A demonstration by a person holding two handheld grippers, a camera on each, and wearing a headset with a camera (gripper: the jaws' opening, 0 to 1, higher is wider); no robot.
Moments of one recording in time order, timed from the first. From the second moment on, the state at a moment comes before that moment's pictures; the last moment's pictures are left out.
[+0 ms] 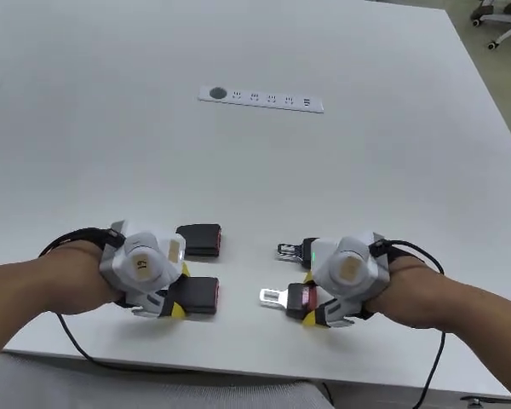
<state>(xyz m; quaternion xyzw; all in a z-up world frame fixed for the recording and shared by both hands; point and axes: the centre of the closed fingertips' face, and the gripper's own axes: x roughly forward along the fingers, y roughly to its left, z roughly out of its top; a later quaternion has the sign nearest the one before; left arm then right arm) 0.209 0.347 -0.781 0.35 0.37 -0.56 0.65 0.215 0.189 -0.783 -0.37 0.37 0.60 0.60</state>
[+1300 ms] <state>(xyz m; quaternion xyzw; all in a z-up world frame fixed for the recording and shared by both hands) 0.209 0.348 -0.781 0.36 0.38 -0.56 0.65 0.209 0.260 -0.783 -0.36 0.34 0.62 0.60</state>
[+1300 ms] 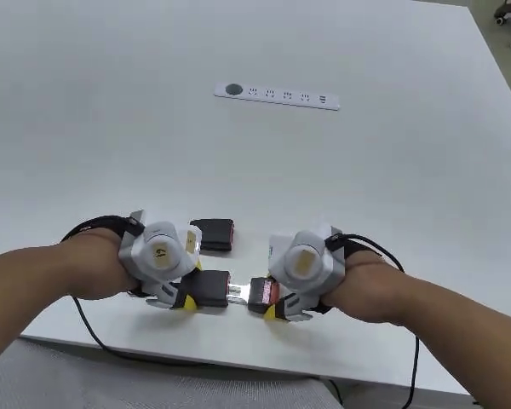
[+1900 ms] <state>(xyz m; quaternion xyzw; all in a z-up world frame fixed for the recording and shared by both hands) 0.208 0.347 -0.782 0.35 0.38 -0.57 0.64 0.212 0.269 -0.782 -0.36 0.34 0.61 0.61</state>
